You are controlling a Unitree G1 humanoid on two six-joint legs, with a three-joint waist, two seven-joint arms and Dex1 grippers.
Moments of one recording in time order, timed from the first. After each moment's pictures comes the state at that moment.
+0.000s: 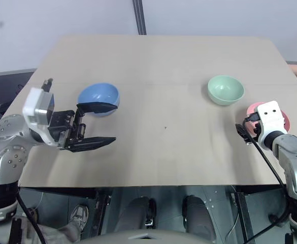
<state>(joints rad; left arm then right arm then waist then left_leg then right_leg) -0.27 0.82 0.23 -0.30 -0.81 0.41 -1.31 -0.17 -0.66 -0.28 -0.38 0.23 1.00 0.40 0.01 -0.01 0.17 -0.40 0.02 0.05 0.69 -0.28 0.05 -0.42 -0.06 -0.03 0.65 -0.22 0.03</state>
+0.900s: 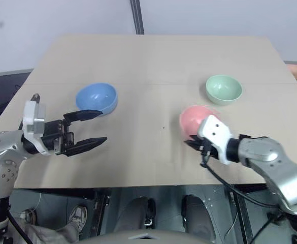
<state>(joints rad) -0.08 0.81 0.34 -0.27 -0.73 0.35 -1.21 -0.27 -0.73 0.20 -0.68 0.38 0.81 0.74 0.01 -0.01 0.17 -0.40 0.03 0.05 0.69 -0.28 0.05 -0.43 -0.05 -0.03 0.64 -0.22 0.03</state>
